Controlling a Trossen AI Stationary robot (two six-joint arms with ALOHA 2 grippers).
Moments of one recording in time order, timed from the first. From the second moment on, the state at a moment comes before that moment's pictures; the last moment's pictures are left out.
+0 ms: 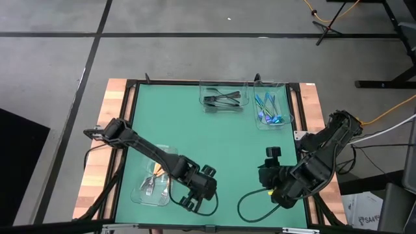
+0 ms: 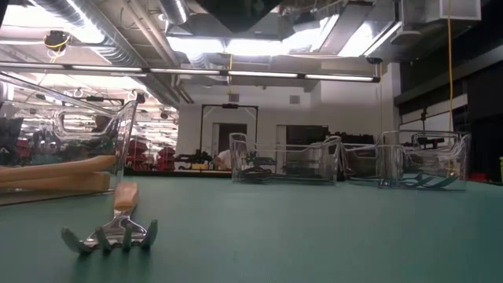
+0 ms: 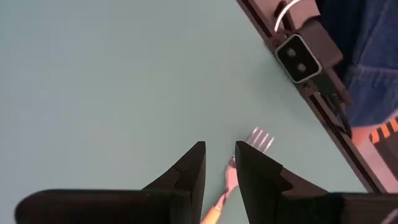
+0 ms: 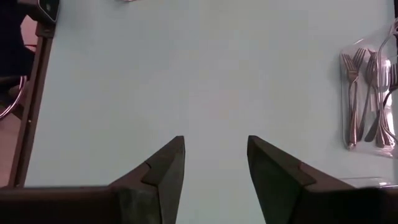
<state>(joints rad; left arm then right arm) -0.44 2.00 1.67 -0.73 0.08 0.06 0.79 1.57 1.66 -1.38 0.43 0.58</state>
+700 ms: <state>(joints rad) -0.45 2.00 1.48 -0.83 0.01 0.30 0.79 1.57 1.66 -1.35 0.43 0.58</state>
